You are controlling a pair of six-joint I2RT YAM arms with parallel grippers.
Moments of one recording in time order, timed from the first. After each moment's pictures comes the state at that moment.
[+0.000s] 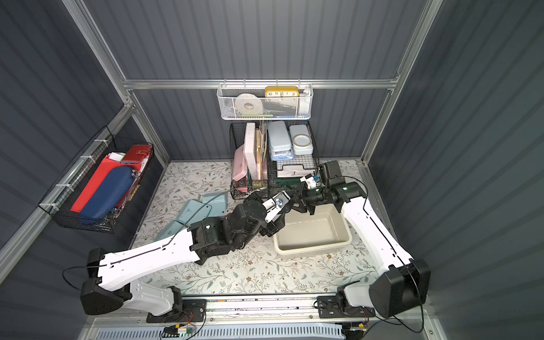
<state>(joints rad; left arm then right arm) -1.24 1.43 1.41 -0.47 -0.57 0.26 0.27 1.35 1.30 -0.84 -0.87 0.96</state>
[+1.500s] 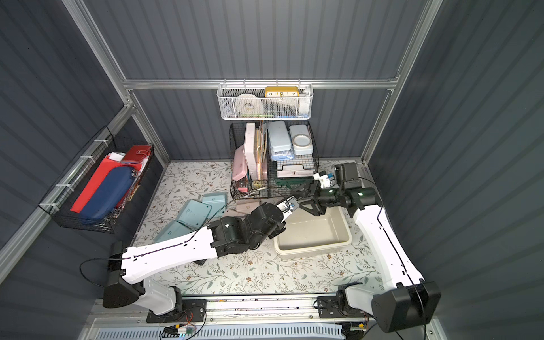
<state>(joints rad) -1.25 1.55 1.47 -0.51 -0.57 0.21 0.11 1.22 1.26 -0.84 -0.86 0.87</state>
